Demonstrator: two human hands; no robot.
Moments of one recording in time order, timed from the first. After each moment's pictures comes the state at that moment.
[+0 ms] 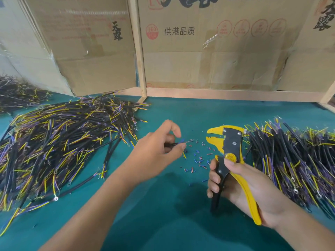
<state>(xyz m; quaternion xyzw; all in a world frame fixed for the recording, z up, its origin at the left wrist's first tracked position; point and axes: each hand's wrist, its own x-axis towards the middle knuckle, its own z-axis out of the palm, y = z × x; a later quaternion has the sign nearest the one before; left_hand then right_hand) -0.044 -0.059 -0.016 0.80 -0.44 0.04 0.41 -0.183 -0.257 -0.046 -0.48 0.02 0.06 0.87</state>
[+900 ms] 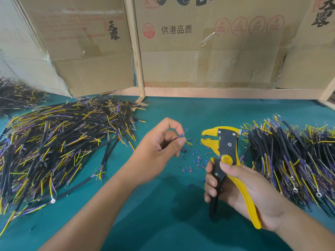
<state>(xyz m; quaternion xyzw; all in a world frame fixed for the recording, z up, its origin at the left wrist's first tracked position) -0.047 -0.065 -0.018 0.68 -0.44 -0.06 0.59 -0.188 -0.253 -0.043 -0.48 0.02 0.07 0.87</state>
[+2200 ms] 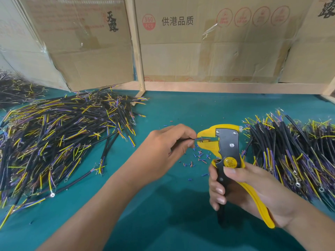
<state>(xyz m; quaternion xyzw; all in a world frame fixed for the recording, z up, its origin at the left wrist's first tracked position) -0.059 -0.067 -0.014 0.74 -0.53 0.12 0.40 -0.194 -0.260 -0.041 -0.52 -0.04 0.13 0.84</state>
